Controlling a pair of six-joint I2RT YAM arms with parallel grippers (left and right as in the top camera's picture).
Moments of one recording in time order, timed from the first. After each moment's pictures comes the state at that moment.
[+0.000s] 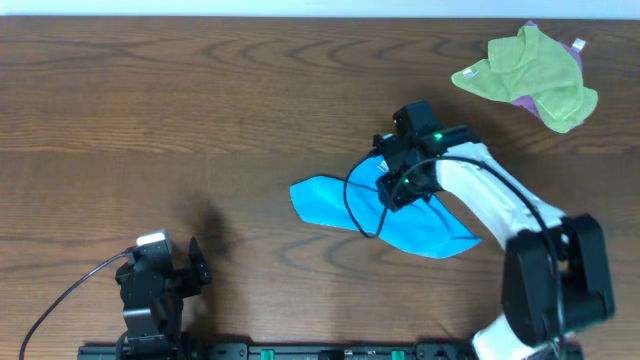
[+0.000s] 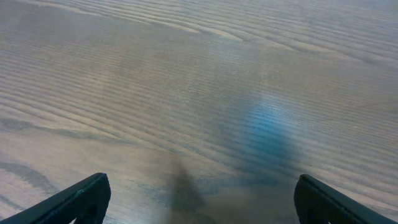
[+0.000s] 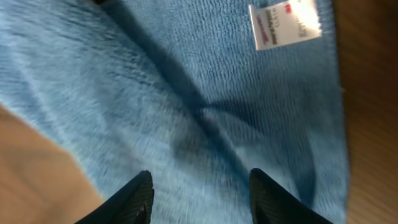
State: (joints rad) left arm 0.08 0.01 0.16 -0.72 -0.11 -0.10; right arm 0.33 1.79 1.15 -0.84 -0.15 -0.17
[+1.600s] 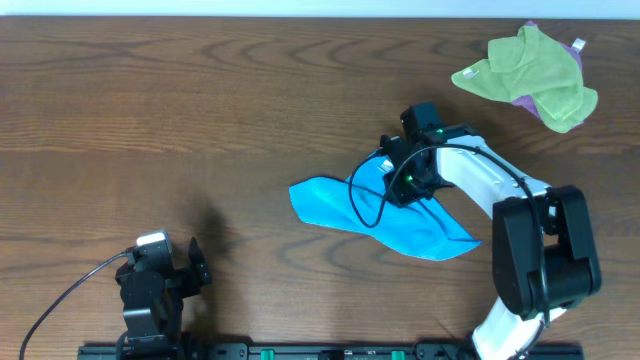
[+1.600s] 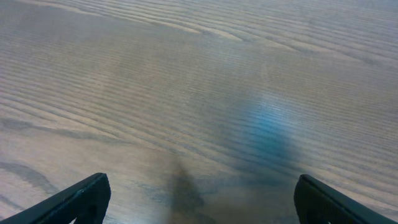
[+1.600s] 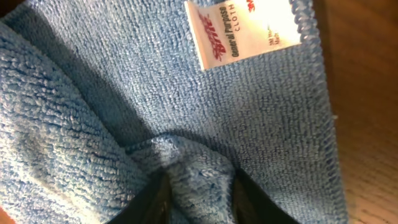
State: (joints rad) left arm 0.08 0.01 0.16 -0.72 -0.11 -0.10; right arm 0.26 1.89 1.15 -0.78 -0.19 -0.17
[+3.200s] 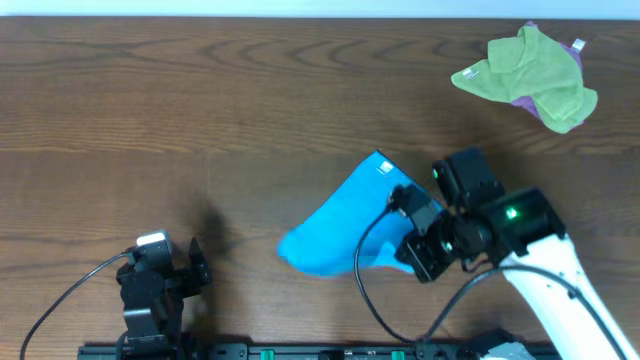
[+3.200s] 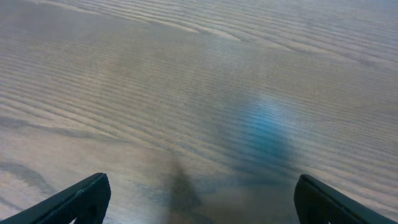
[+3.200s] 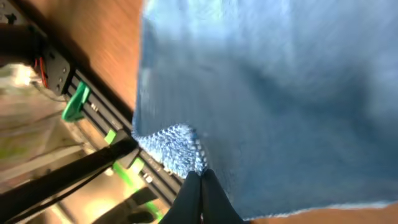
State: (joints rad) left arm 0.08 0.01 0.16 -0.72 -0.11 -0.12; right arm 0.39 1.16 1.00 -1.27 -0.46 -0.18
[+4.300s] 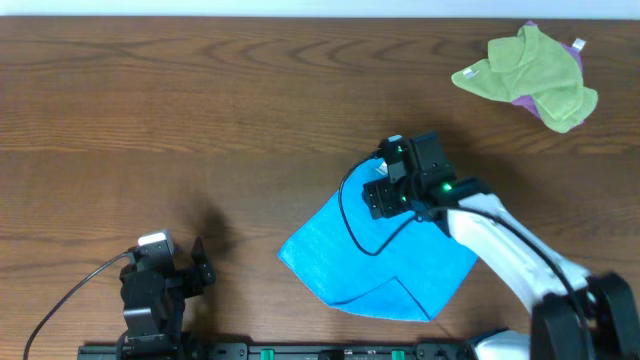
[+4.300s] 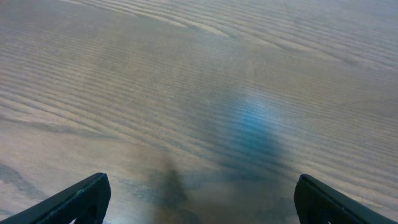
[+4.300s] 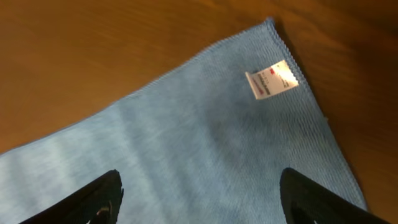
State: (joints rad) left arm 0.08 0.01 0.16 -0.73 -0.06 -0.14; right arm 0.39 1.53 0.85 -0.42 -0.14 0.08
